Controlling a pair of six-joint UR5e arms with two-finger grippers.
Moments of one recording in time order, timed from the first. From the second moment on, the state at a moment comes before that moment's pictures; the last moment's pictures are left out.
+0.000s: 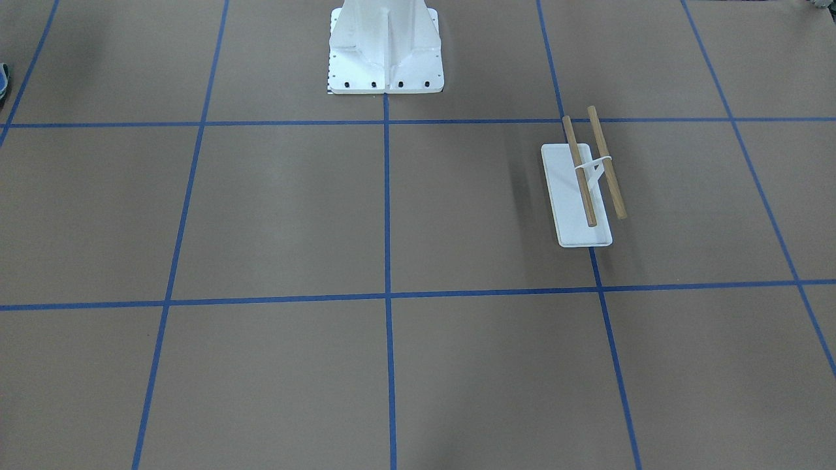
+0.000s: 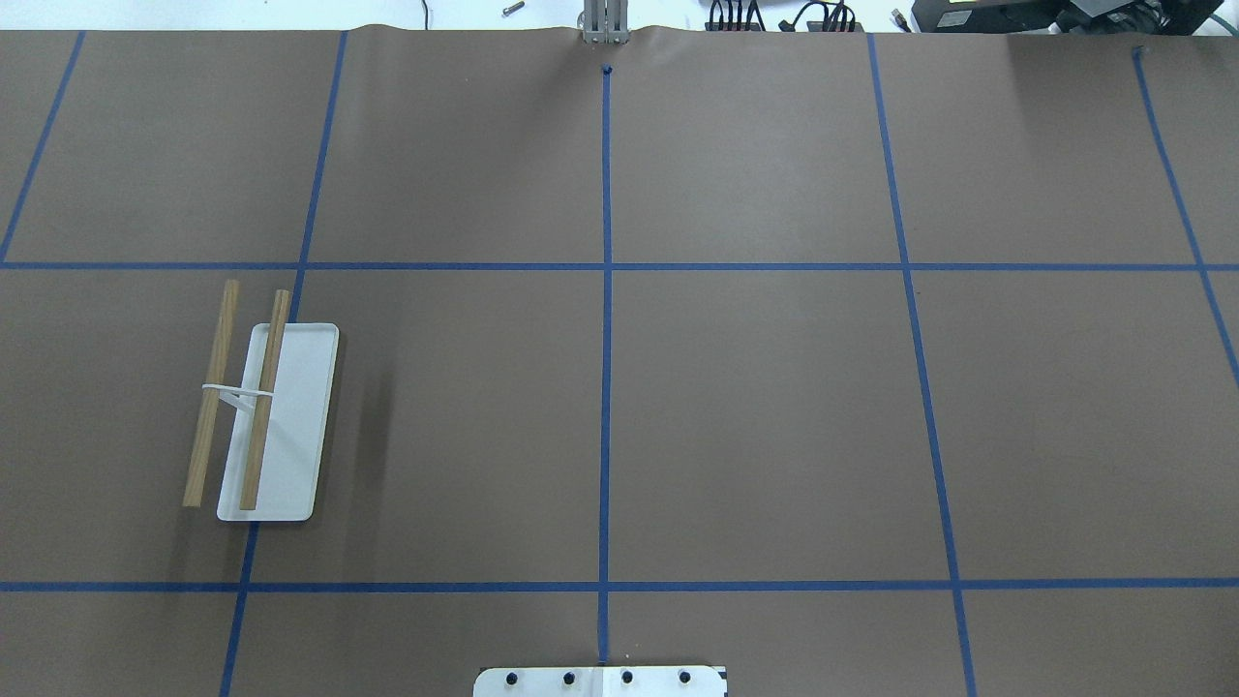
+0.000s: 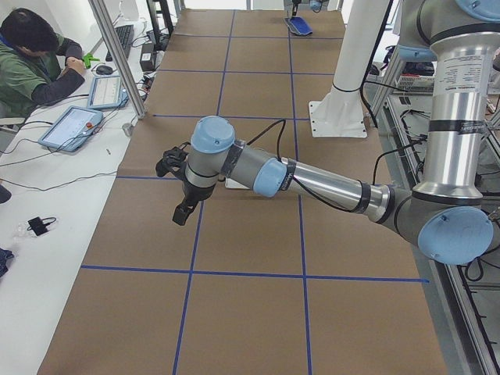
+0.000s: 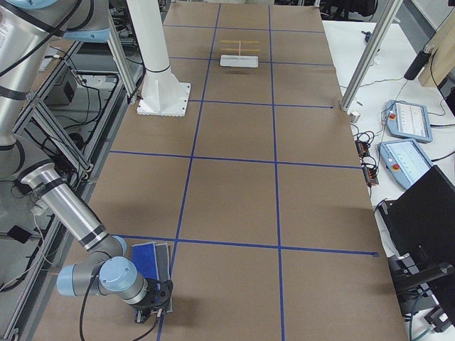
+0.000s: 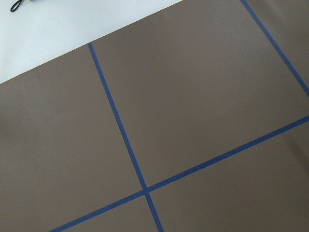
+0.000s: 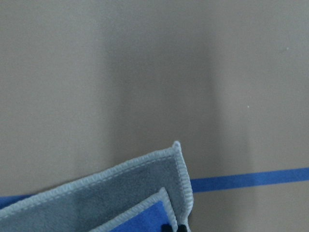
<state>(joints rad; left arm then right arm) -1.59 -1.59 -1.83 -1.74 -2.32 0.12 1.58 -2.08 1.19 -0.56 2.21 0.14</state>
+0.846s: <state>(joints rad) -1.59 -1.59 -1.83 -1.74 -2.31 0.12 1.59 -2.00 1.23 -0.57 2.31 0.14</state>
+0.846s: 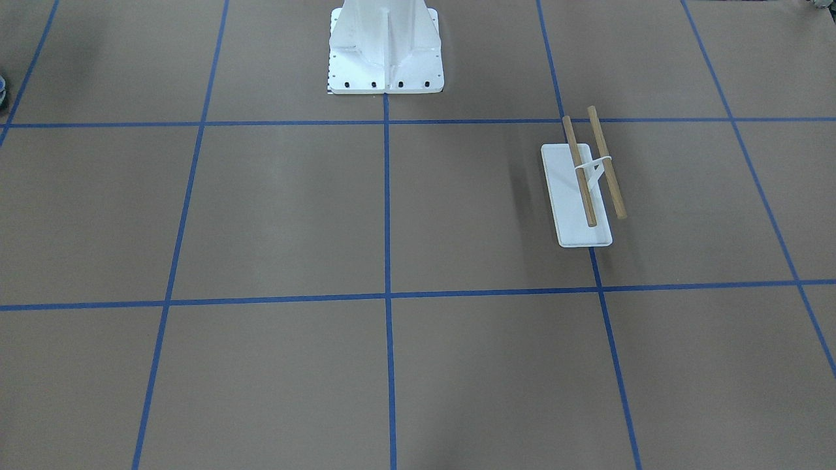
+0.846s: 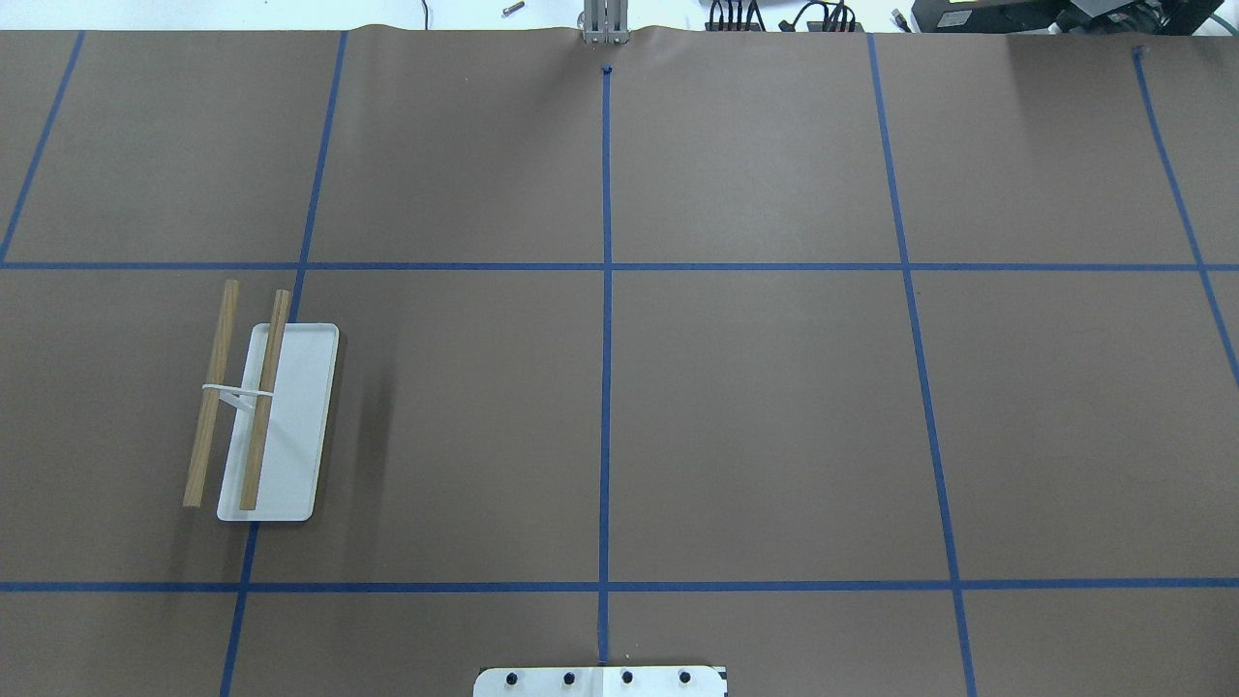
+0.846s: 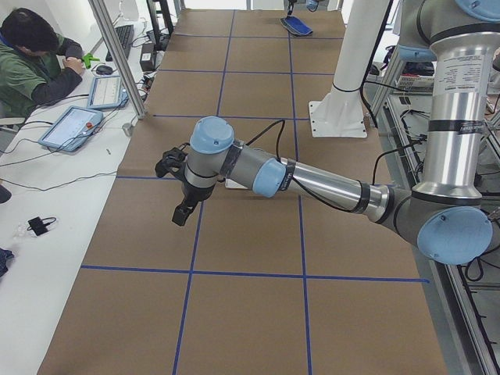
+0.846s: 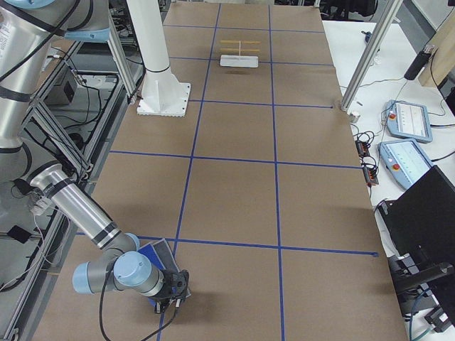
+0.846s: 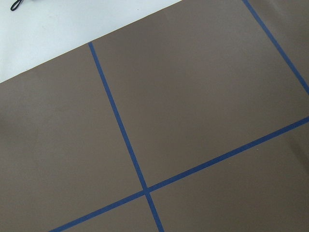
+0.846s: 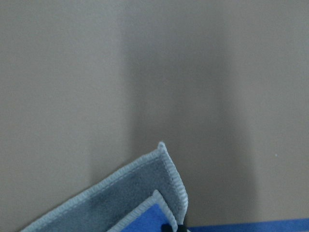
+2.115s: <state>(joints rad) -1.58 -1.59 -1.81 -1.75 -2.37 0.12 1.41 -1.46 1.50 -0.70 2.50 0.20</state>
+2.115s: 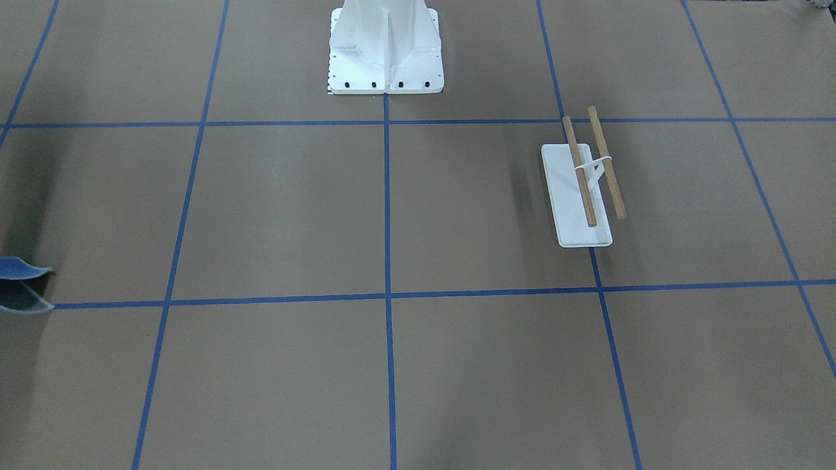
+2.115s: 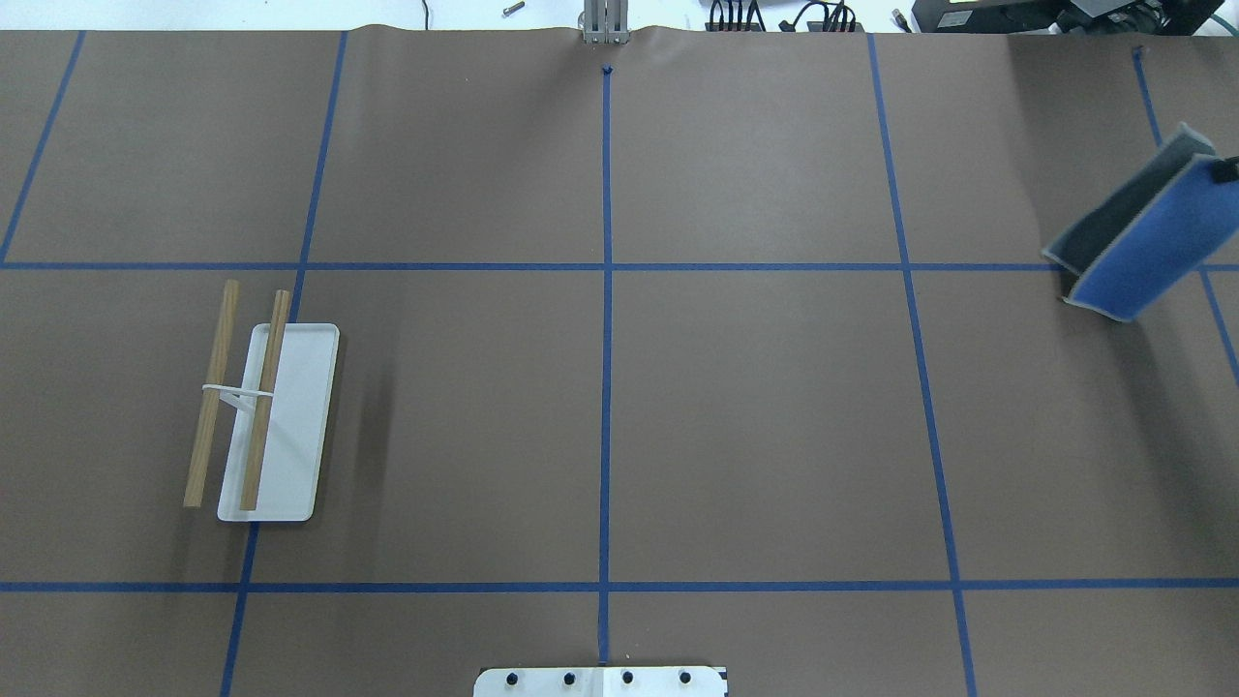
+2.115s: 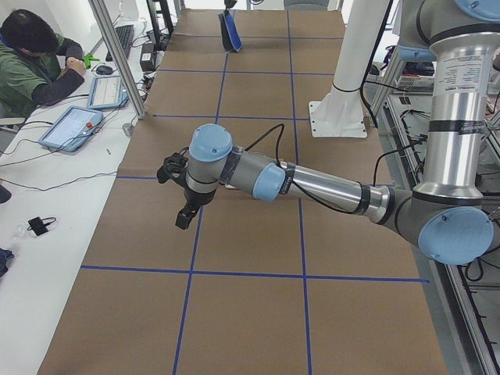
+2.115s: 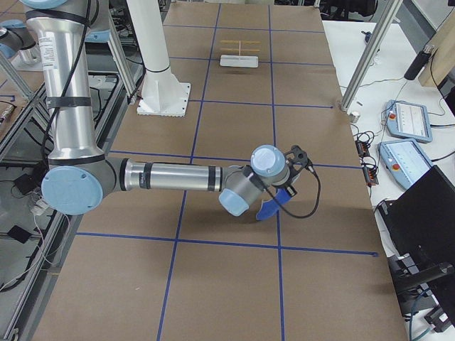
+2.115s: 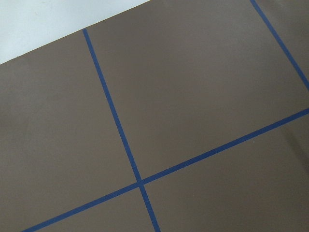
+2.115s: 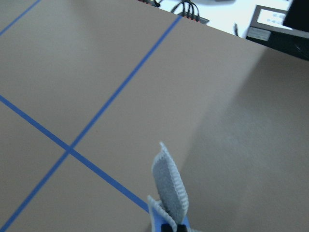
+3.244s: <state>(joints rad) -1.31 -1.77 -1.81 -2.15 -2.54 -0.79 0.80 -1.15 1.80 -0.71 1.98 0.47</state>
